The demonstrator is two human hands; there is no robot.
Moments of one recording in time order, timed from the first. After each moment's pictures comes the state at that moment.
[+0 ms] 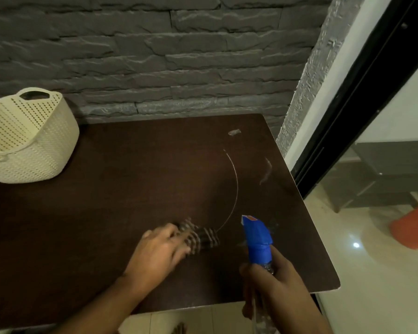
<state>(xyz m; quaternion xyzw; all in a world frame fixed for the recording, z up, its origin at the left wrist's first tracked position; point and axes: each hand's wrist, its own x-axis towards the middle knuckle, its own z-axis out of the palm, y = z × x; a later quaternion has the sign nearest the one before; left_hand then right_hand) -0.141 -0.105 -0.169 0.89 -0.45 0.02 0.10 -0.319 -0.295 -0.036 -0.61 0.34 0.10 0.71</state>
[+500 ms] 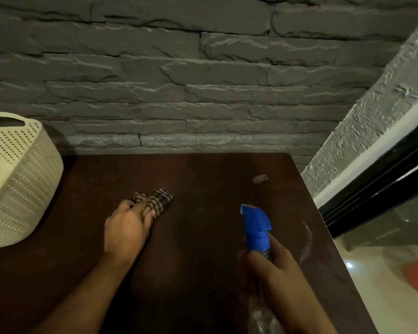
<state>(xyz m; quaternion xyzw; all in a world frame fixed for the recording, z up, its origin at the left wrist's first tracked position) 0.110 -0.145 -0.169 0.98 -0.16 0.04 0.14 -0.105 -0.336 -0.032 -0.63 0.33 0.04 0.70</state>
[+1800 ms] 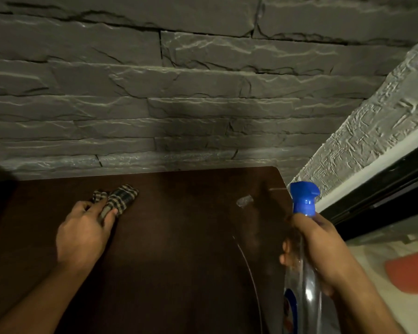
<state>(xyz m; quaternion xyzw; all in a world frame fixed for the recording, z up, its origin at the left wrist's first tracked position) 0.202 -0.186 -0.175 0.99 -0.10 0.06 0.12 -0.036 -0.475 -0.034 -0.59 0.47 -0.09 0.65</state>
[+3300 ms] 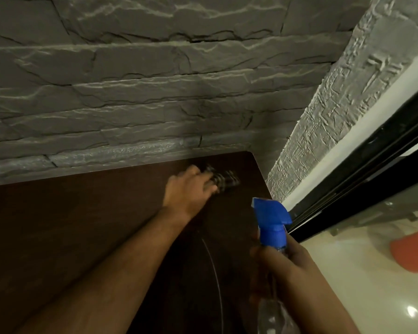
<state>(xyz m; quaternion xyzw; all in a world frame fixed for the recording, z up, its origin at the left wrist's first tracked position) 0.138 -0.441 -0.167 0.91 -0.39 -0.03 0.15 -0.092 -0.489 -0.053 -0.56 0.40 -0.04 0.72</state>
